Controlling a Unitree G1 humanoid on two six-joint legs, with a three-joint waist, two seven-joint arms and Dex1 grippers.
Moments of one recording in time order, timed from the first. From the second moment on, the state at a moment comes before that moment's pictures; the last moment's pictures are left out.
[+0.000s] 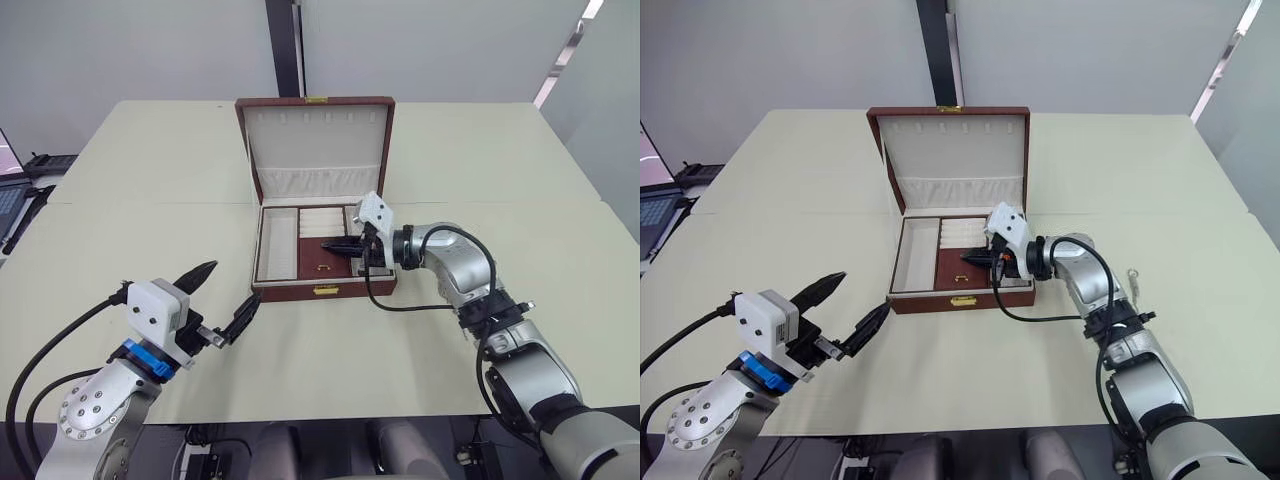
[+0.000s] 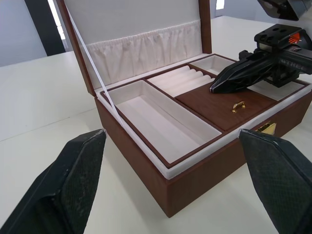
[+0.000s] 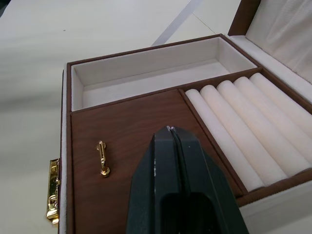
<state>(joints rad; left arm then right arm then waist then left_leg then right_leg) 0.30 0.50 0.29 -0.64 -0.45 0.26 -0.54 -0.81 -0.26 0.27 0.41 0.14 0.28 1.02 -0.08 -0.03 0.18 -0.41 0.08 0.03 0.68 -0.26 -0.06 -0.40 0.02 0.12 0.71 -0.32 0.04</state>
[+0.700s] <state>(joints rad) 0.13 0.69 0.36 -0.41 -0.53 0.36 -0.70 -0.62 -0.57 0.00 0.15 0.35 0.45 1.12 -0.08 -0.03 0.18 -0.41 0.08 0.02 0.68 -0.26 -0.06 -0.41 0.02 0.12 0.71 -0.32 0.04</state>
